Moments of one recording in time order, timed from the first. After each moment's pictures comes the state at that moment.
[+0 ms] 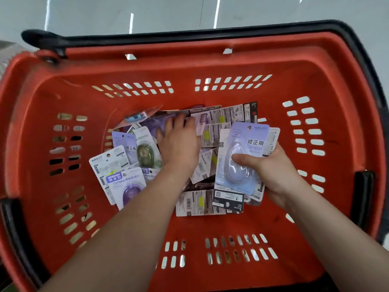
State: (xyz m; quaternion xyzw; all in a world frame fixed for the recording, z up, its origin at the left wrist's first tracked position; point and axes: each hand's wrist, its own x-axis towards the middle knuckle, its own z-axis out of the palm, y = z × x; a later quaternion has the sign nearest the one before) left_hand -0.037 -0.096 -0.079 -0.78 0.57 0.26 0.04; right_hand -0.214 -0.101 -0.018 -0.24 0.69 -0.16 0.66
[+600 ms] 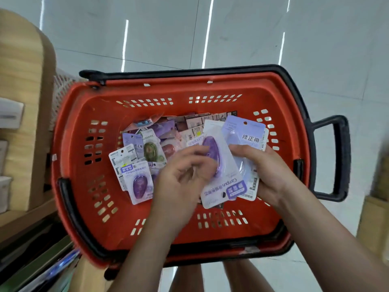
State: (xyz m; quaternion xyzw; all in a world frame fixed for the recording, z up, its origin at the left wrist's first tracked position) left_hand -0.047 -0.034 0.123 -0.65 0.26 0.60 -0.38; right_hand -0.206 -0.107 0.102 -0.14 0.58 -0.22 0.77
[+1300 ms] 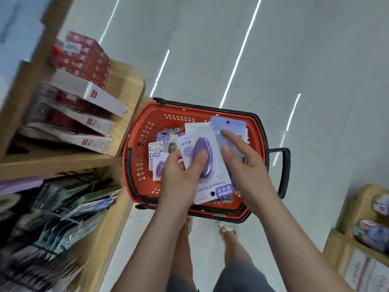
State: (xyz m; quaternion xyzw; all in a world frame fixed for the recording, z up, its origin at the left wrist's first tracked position) left_hand -0.075 -0.022 0.332 -0.70 0.03 0.51 -0.49; right_hand -0.191 -0.086 0.318 -0.48 0.55 -0.18 0.66
